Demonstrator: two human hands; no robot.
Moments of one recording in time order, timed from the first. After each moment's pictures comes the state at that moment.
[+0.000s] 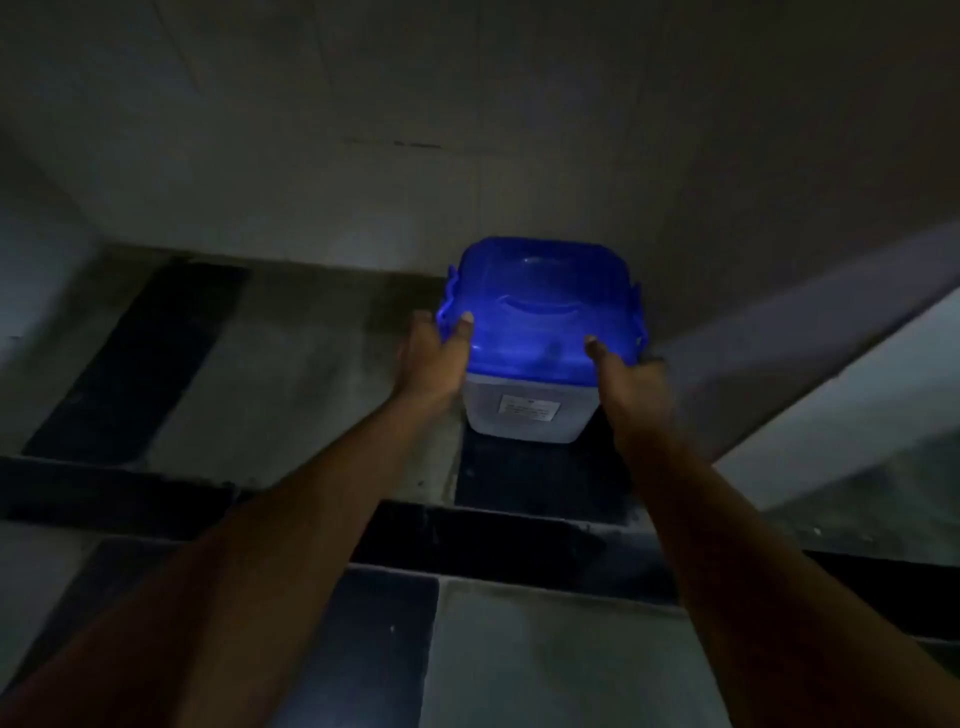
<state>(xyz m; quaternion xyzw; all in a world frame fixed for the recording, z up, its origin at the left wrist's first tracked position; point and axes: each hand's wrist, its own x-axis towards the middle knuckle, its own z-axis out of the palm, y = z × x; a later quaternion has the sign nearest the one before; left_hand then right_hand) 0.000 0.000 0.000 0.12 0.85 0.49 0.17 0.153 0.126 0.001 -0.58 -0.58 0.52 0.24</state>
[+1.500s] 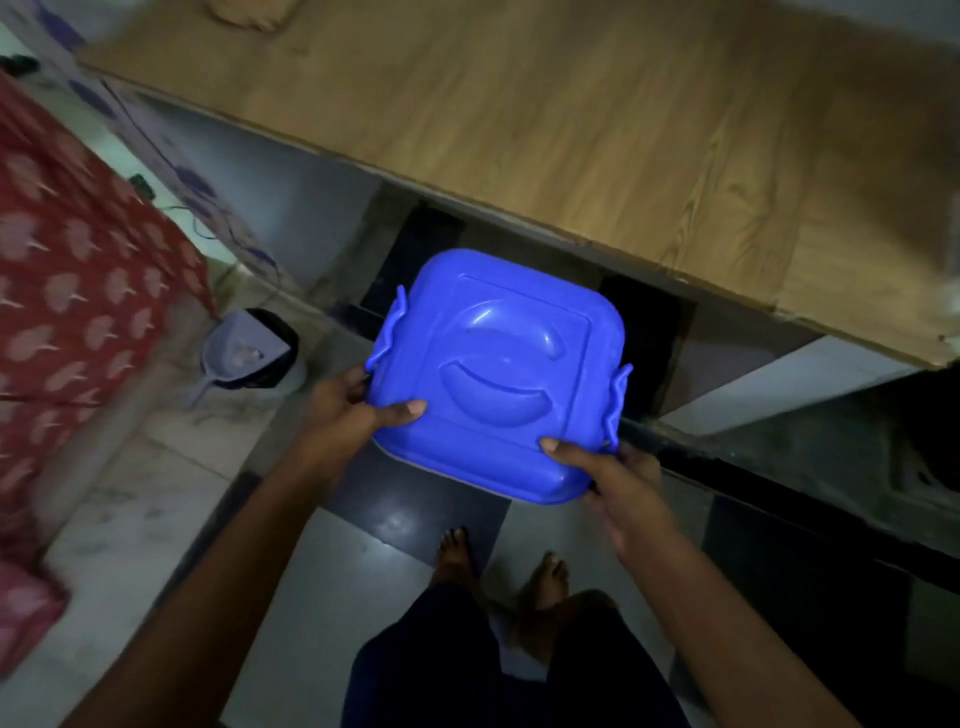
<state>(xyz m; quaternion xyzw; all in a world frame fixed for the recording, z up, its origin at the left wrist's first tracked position) 0.192 -0.499 0.616 -0.06 0.72 0.63 0.29 0.343 -0.262 0.587 -0.43 -0.47 0.77 0.02</state>
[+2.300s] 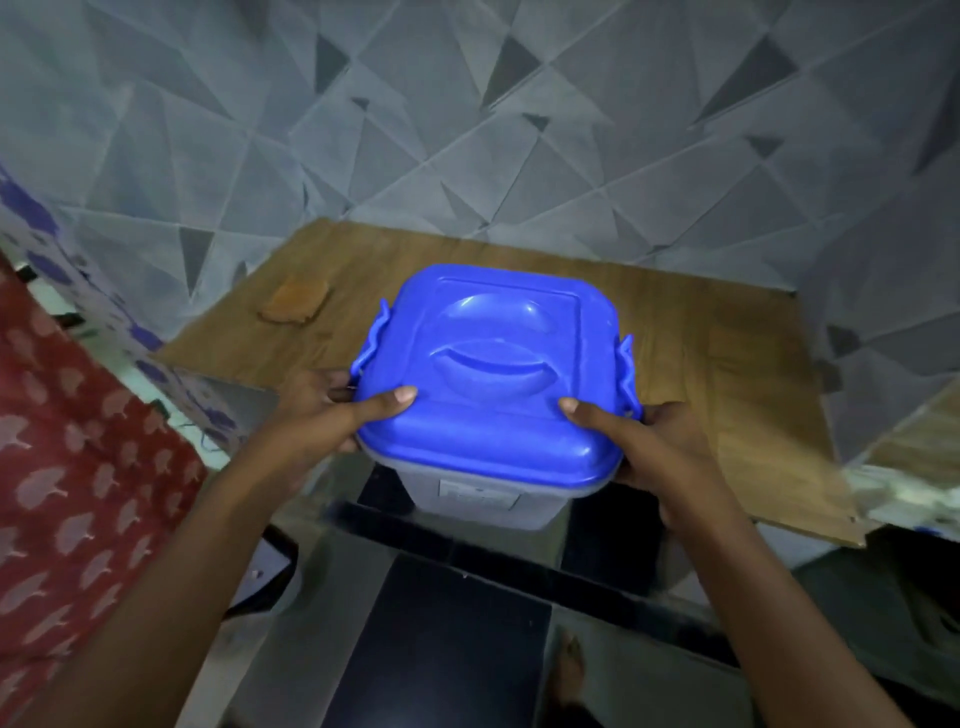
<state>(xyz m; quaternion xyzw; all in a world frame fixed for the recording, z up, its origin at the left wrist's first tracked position) 0.051 -0.440 0.866 0.09 0.78 0.59 0.21 0.204 -0.175 0.822 -0.36 -0.68 0.62 0.13</state>
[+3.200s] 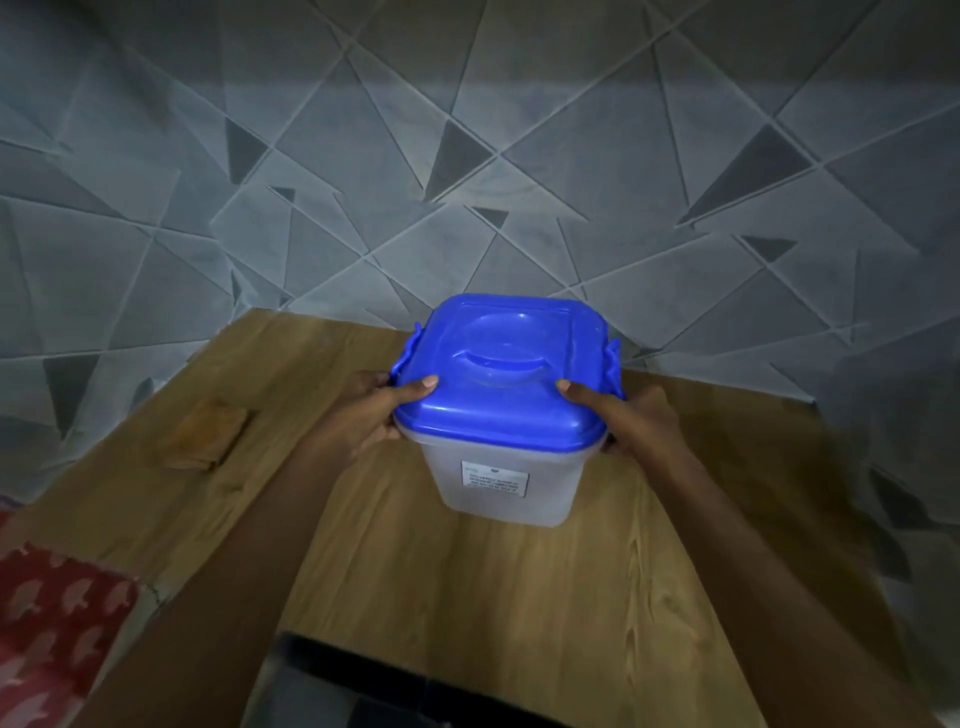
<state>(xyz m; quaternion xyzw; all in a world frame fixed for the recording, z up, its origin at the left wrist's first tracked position) -0.228 -0.184 0.830 0.09 0.70 0.64 0.31 -0.058 0.061 0.822 -0.40 -0.71 0.56 0.14</state>
